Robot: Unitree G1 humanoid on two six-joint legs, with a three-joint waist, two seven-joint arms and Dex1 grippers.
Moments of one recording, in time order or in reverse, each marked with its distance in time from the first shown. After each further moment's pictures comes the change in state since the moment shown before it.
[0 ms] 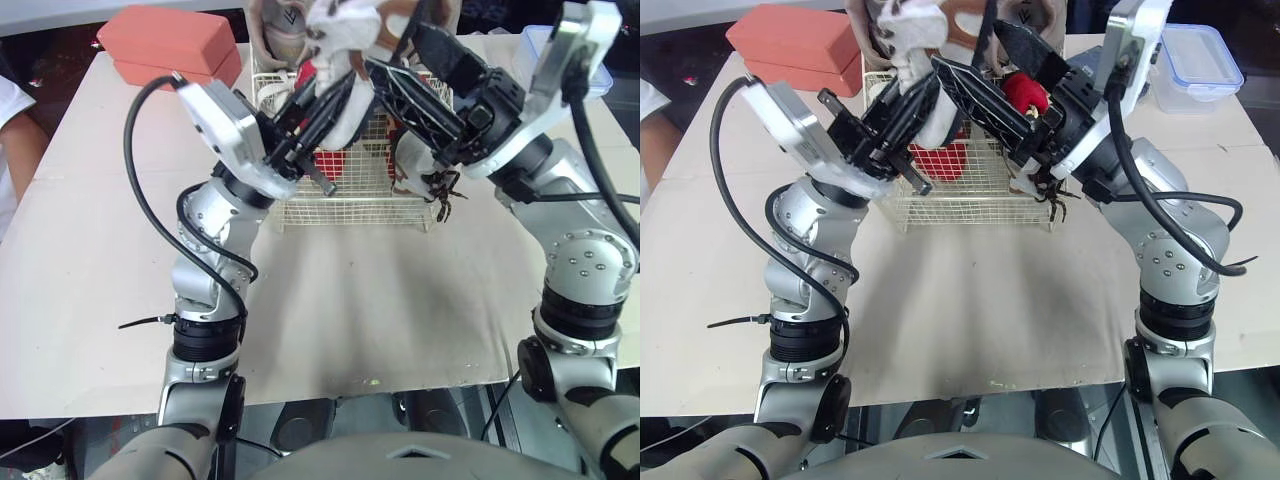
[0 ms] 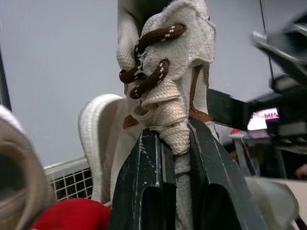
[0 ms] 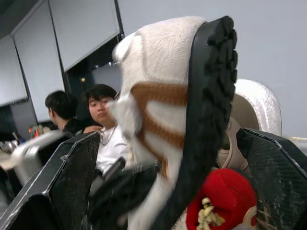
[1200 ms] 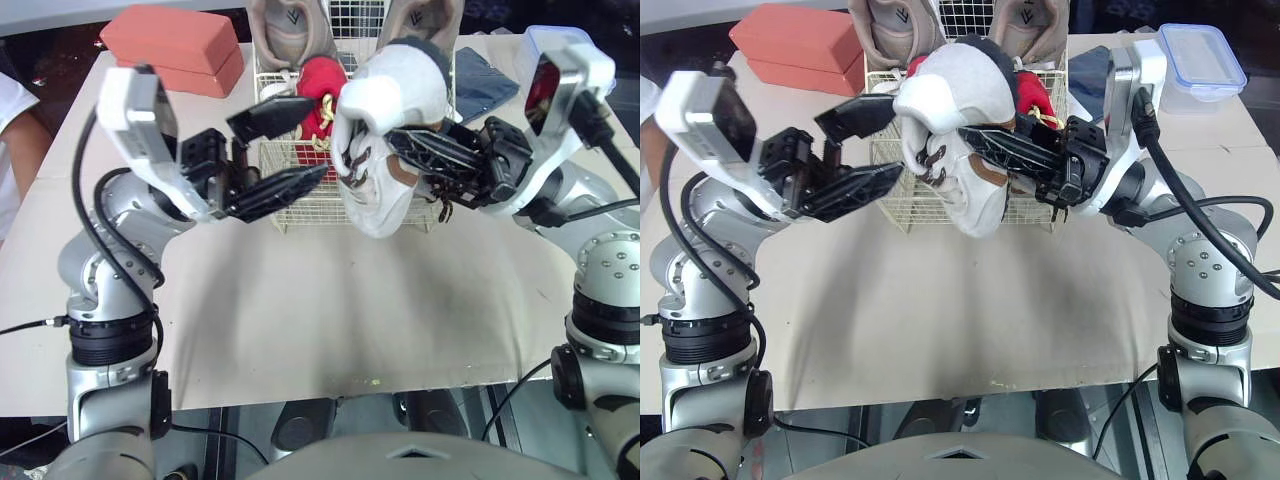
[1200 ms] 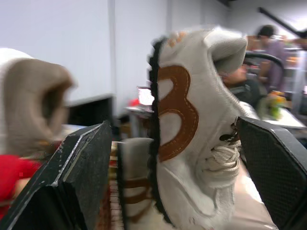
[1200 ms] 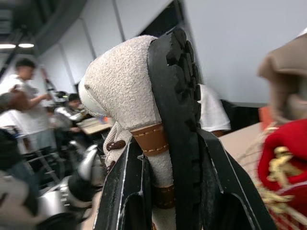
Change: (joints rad) left arm -0.031 0.347 0.181 0.017 -0.593 0.491 -0.429; right arm 0.074 -0.192 -0.015 0.030 0.221 0.128 0.319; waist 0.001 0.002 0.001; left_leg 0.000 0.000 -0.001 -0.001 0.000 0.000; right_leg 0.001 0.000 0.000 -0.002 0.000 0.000
